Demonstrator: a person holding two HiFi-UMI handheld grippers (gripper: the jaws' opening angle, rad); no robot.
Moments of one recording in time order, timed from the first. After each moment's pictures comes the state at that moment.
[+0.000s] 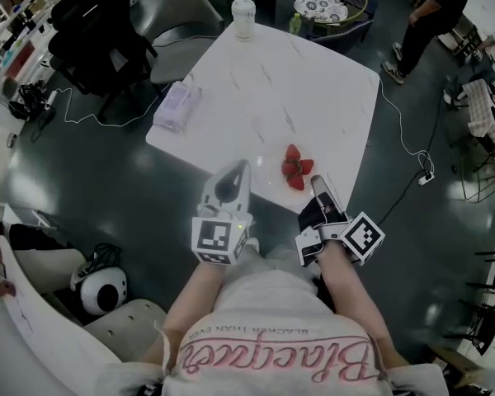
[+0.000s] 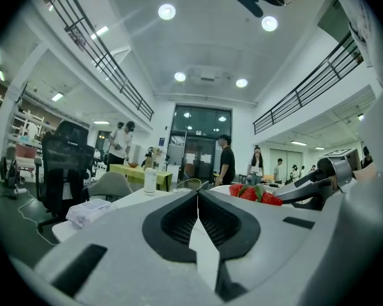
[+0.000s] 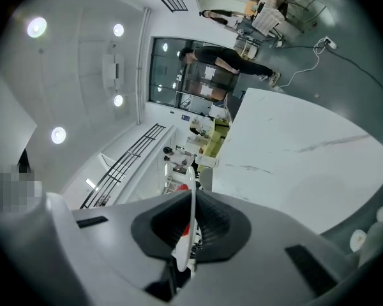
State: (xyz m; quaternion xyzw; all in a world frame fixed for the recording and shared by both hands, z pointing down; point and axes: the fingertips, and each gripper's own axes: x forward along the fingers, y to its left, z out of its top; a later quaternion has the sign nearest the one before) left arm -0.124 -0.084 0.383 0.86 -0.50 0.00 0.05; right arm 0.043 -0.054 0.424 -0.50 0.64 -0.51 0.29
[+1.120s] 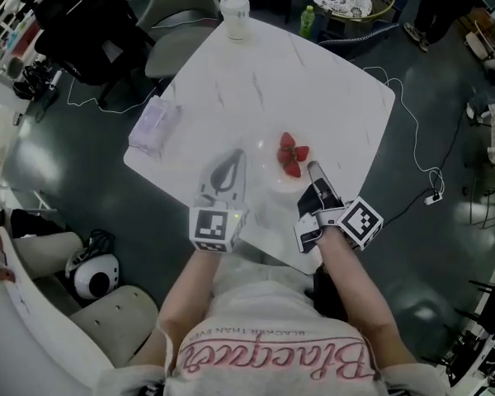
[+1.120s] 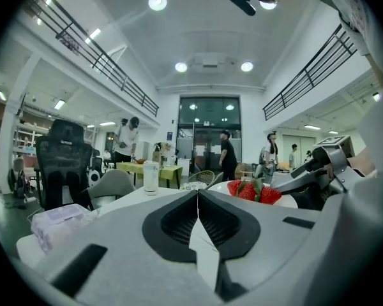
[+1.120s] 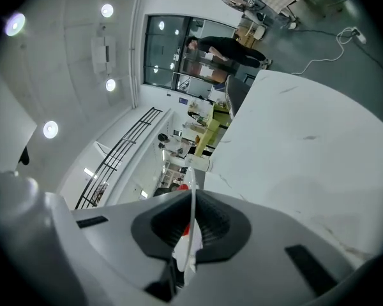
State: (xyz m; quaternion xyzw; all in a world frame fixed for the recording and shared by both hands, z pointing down) left arm -0.041 -0.260 0.425 0.84 -0.54 0.05 0.05; right arm 0.126 -0.251 0.469 -0.46 0.66 -0.55 0.23
